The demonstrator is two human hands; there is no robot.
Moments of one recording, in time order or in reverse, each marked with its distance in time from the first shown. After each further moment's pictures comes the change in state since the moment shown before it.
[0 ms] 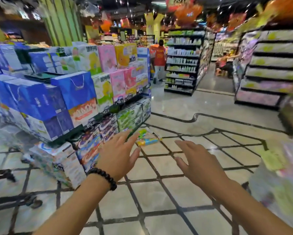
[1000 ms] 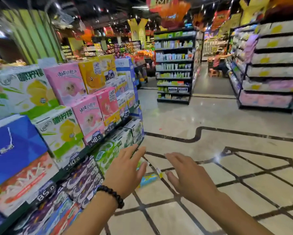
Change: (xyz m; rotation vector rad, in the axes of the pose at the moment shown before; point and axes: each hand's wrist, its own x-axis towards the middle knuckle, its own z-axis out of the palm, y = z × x) left_hand 0.586 -0.093 0.275 -0.061 -0.005 0.114; right_hand 0.584 0.221 0.116 0.131 0.018 0.004
